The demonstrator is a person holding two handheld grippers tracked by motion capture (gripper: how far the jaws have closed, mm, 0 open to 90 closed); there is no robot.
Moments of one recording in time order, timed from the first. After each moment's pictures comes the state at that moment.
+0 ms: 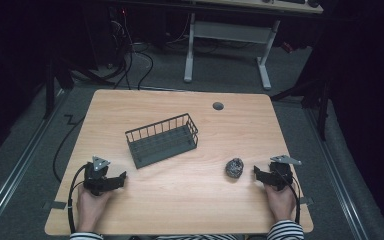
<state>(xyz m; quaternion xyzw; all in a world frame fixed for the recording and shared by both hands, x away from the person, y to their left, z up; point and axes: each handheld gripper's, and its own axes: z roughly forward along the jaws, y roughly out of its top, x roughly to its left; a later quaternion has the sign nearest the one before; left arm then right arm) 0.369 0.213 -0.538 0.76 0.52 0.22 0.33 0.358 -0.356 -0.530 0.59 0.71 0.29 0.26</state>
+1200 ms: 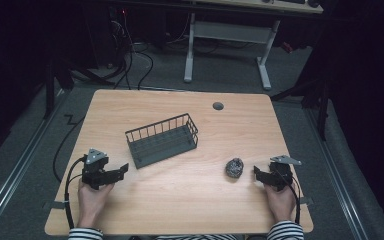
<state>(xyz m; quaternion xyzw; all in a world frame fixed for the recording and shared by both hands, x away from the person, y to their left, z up) 0.372 0.210 -0.498 0.74 0.51 0.18 0.41 0.357 -0.356 -0.530 0.59 0.71 0.29 0.26</state>
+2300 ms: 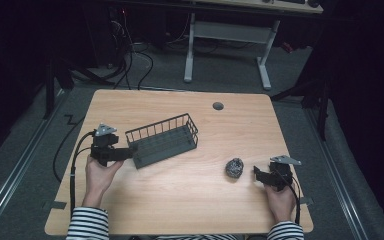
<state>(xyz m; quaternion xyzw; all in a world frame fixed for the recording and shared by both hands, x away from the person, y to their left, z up) 0.418 0.180 -0.444 0.75 0.49 0.16 0.41 0.357 -0.356 -0.530 0.59 0.71 0.29 0.26</state>
